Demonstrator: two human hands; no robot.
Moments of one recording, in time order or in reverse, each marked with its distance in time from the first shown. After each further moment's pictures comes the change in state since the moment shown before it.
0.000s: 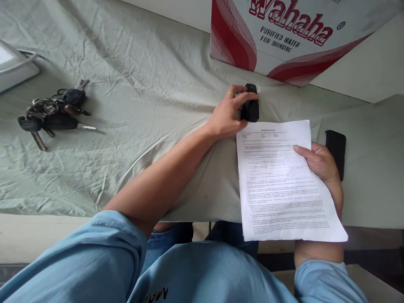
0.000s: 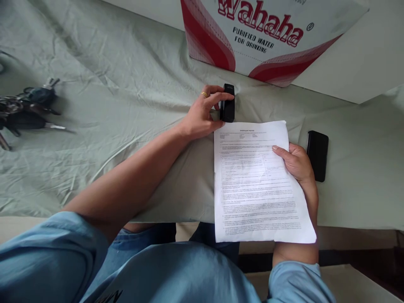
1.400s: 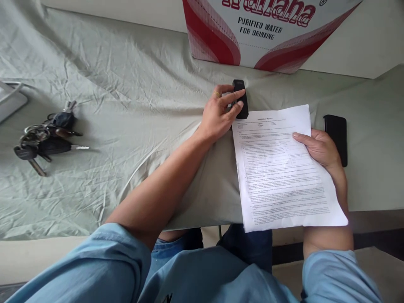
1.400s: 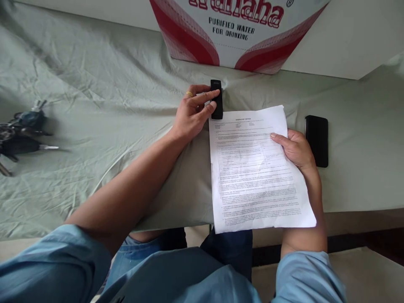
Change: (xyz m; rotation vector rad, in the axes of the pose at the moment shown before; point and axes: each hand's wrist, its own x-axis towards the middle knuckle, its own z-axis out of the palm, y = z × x) left_hand 0.013 -0.050 0.014 0.031 0.113 0.154; right_hand 0.016 0.021 -0.004 0.121 0.046 -0.091
